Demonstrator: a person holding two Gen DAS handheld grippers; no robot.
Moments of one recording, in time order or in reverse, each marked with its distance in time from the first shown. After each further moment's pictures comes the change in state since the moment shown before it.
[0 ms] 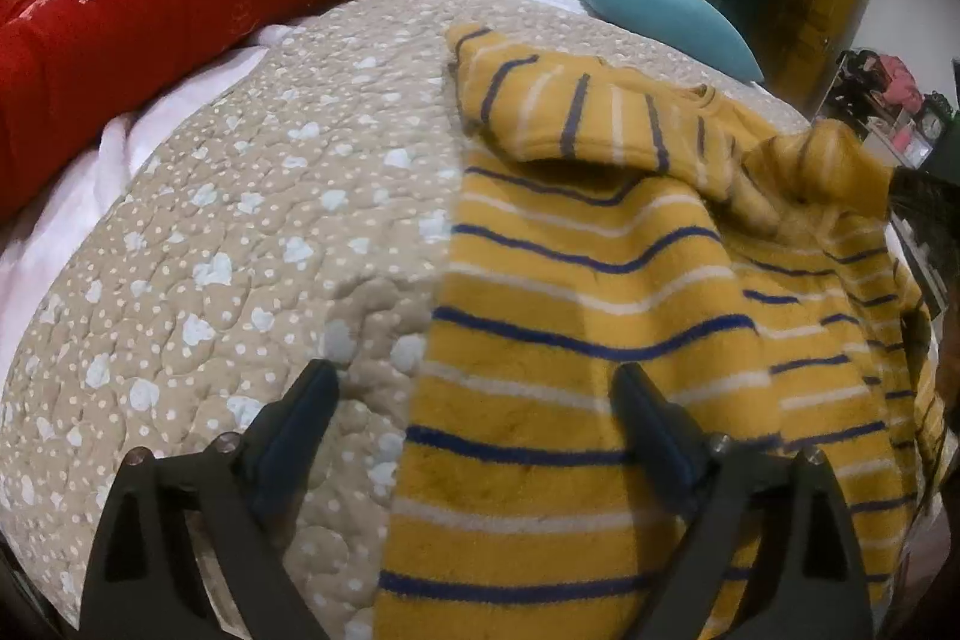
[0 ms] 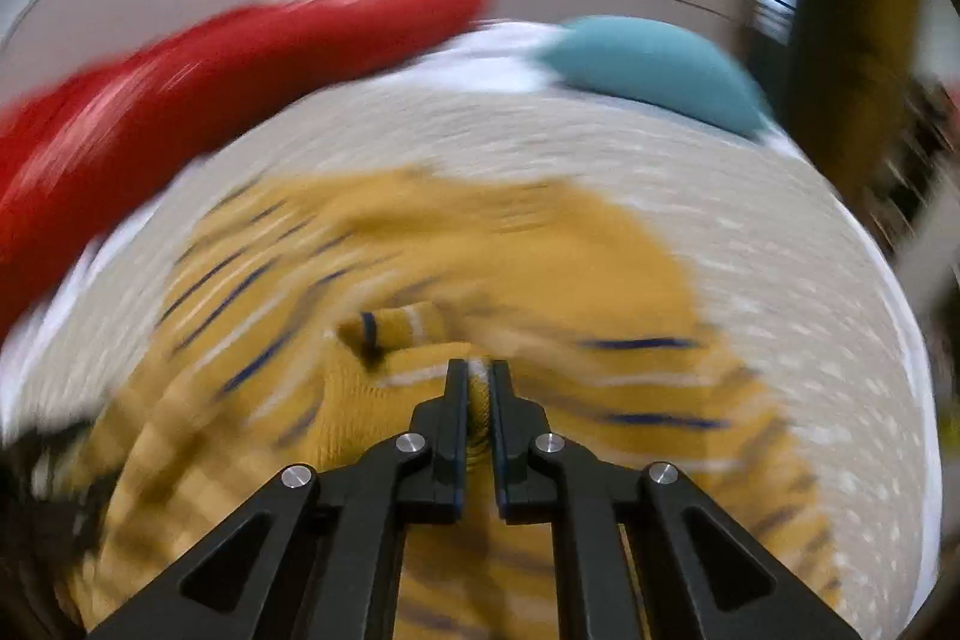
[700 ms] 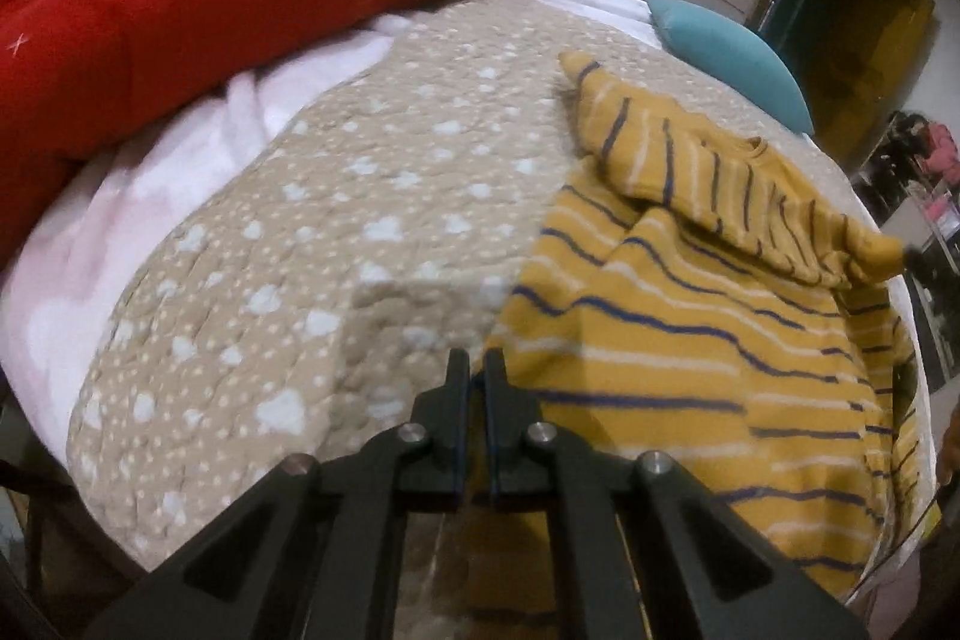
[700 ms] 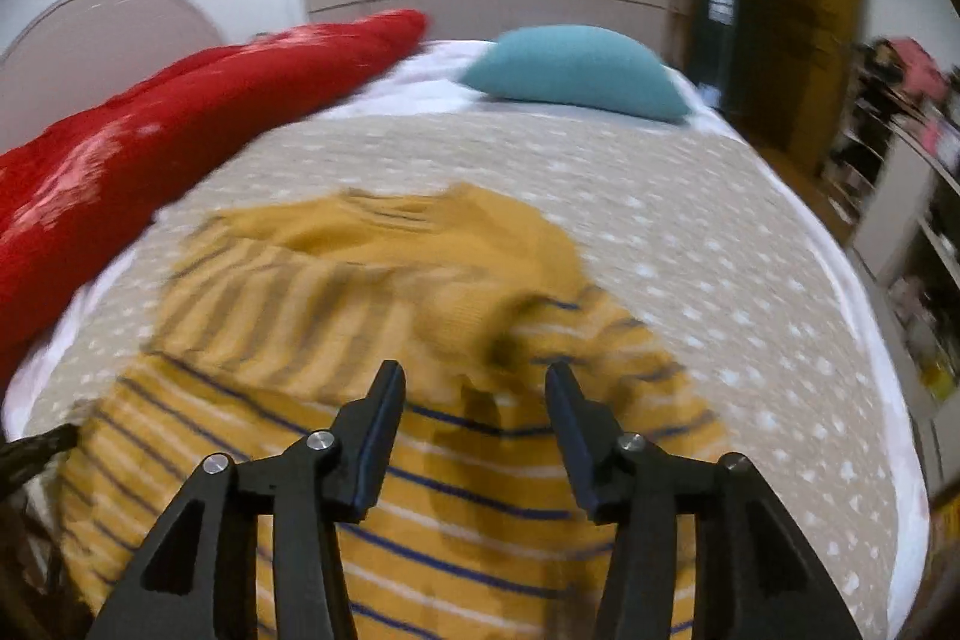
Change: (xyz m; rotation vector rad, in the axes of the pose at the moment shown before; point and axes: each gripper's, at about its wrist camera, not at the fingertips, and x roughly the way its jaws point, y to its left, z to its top) left arm -0.055 0.048 -0.014 -0.182 0.013 0.075; right arm -0.056 -0.013 -0.017 0.020 -0.030 0.001
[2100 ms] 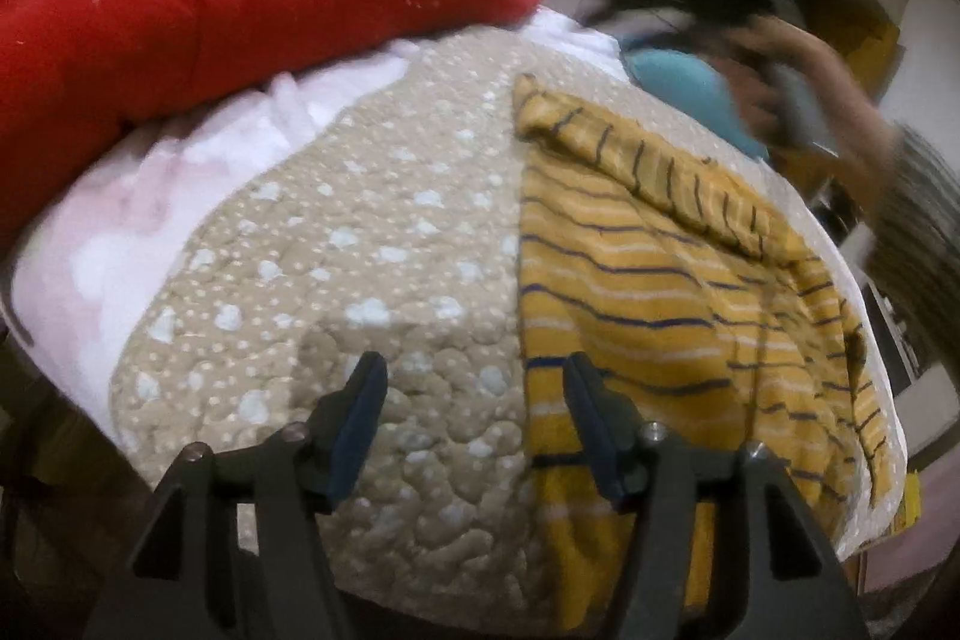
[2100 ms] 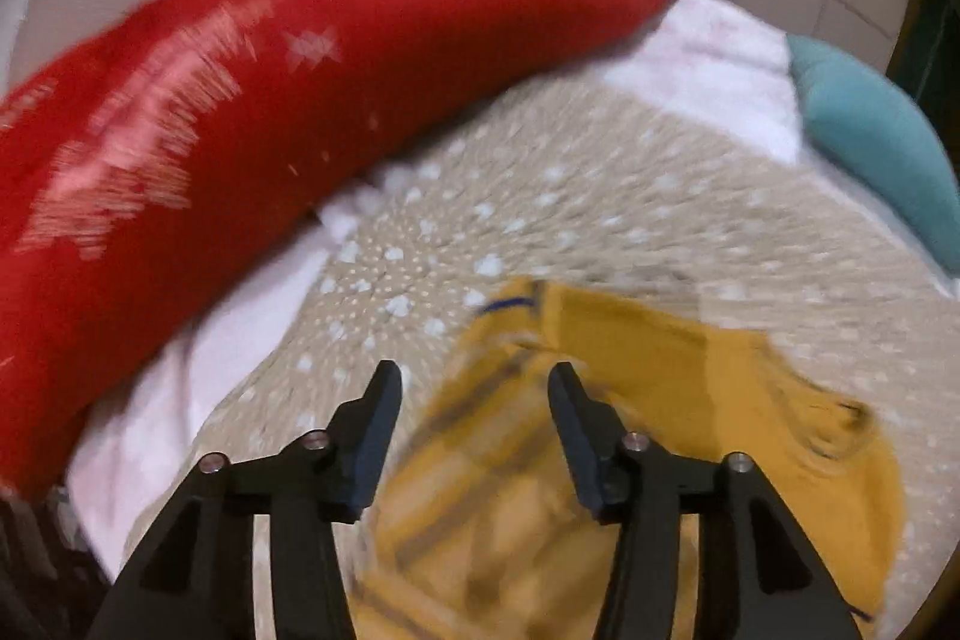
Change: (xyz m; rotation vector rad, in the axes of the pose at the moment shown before) left arm -0.061 0.033 -0.043 -0.004 -0.103 -0.101; right arm 0.156 0.257 0.156 -0.252 0.232 0.256
